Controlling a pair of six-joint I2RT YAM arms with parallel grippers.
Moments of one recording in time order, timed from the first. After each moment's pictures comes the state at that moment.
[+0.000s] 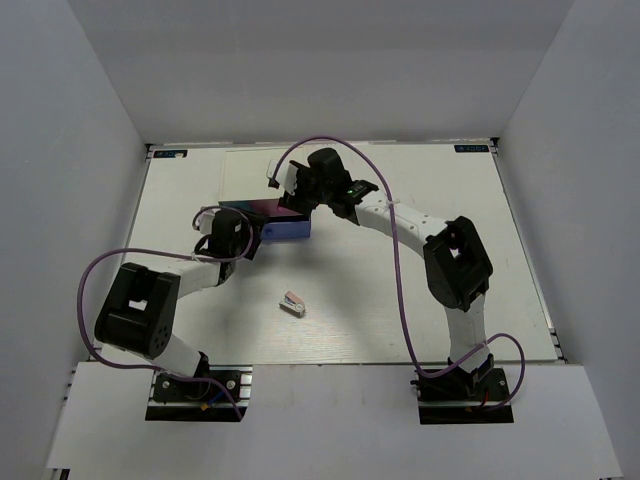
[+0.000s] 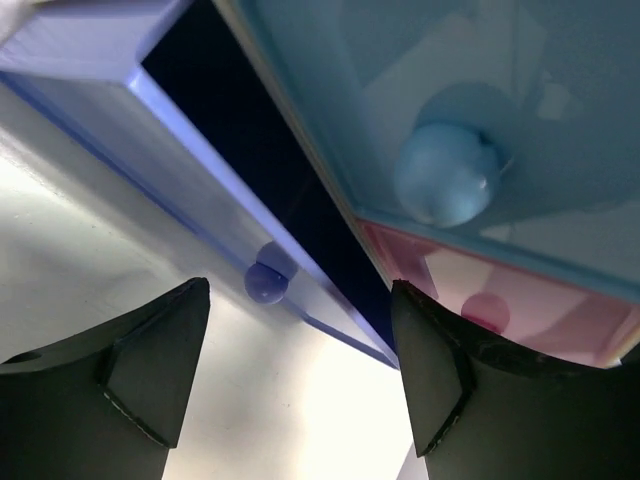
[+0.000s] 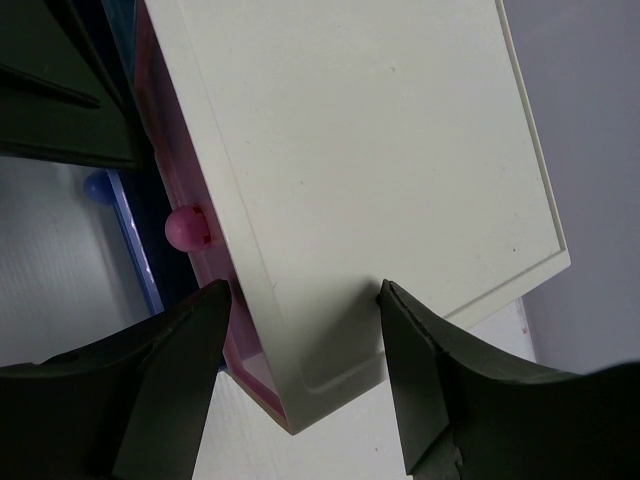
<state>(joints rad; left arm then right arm) -0.29 1.52 0.59 0.38 -0.13 -1.35 0.74 2.02 1.65 -0.14 -0.22 -0.71</state>
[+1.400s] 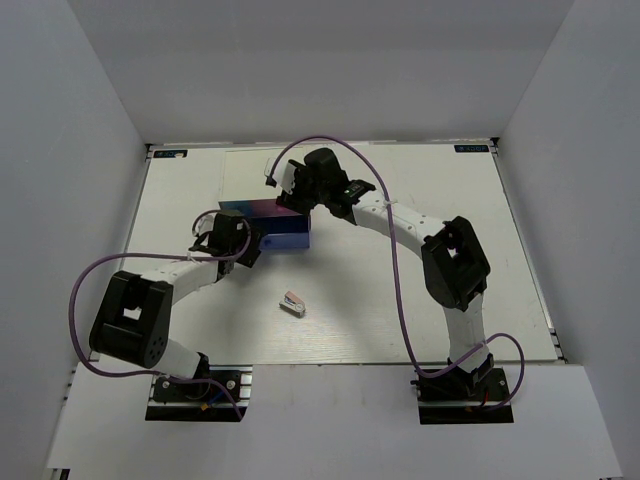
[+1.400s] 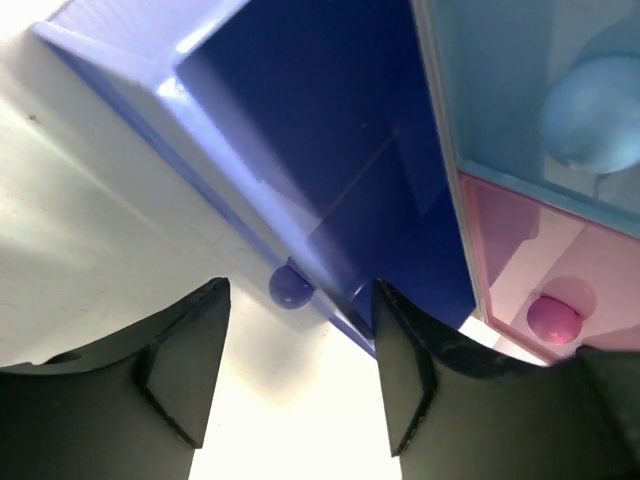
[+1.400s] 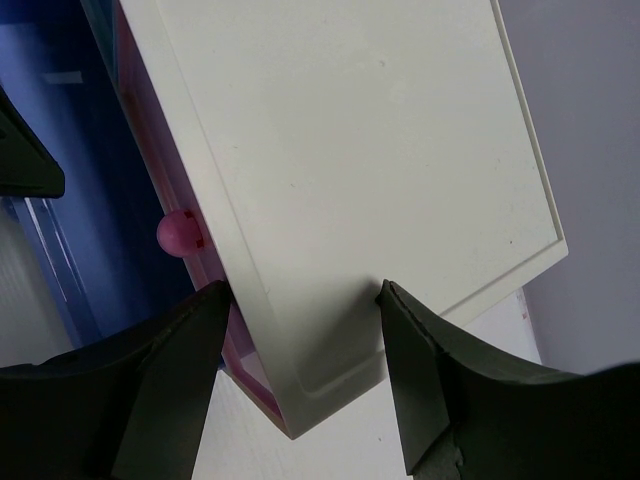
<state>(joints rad) -0.30 1.47 0.68 0.02 -0.11 -1.39 0.75 2.03 1.68 -0.16 -0.17 -0.68</state>
